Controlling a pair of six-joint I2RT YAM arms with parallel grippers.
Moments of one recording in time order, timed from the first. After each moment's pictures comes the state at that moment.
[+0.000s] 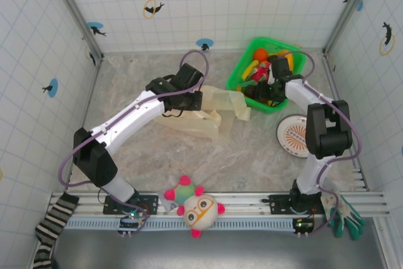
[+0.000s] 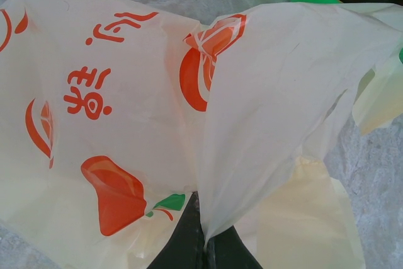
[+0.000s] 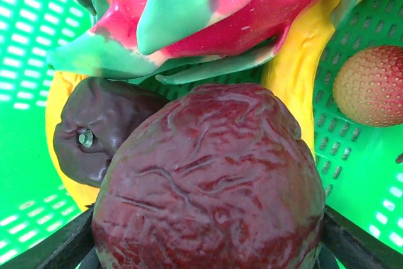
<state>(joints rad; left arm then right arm) -0.73 1.61 1.49 -0.92 -0.11 -0.47 0.18 1.83 1.28 -0.51 -0.11 0.26</state>
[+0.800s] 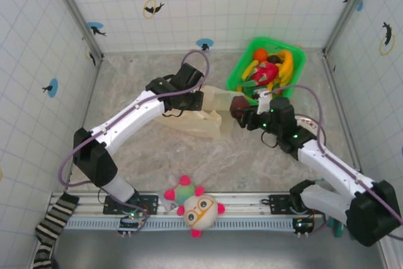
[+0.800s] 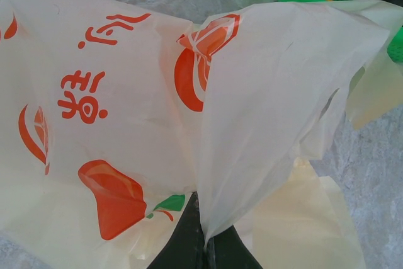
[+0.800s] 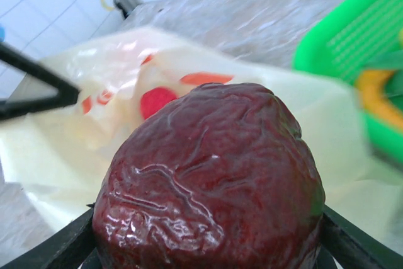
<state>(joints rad) -0.73 1.61 1.49 -0.91 -0.08 -0.44 0.56 1.06 0.61 0.02 -0.24 0.39</state>
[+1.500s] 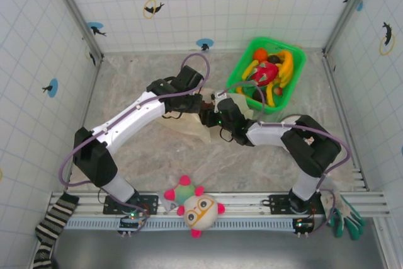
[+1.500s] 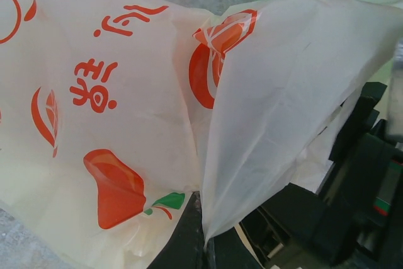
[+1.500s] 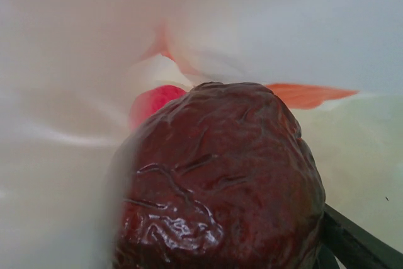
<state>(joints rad) -0.73 1.61 1.47 -0.92 -0.11 -0.44 0.81 1.75 0.83 0.46 0.06 0.48</state>
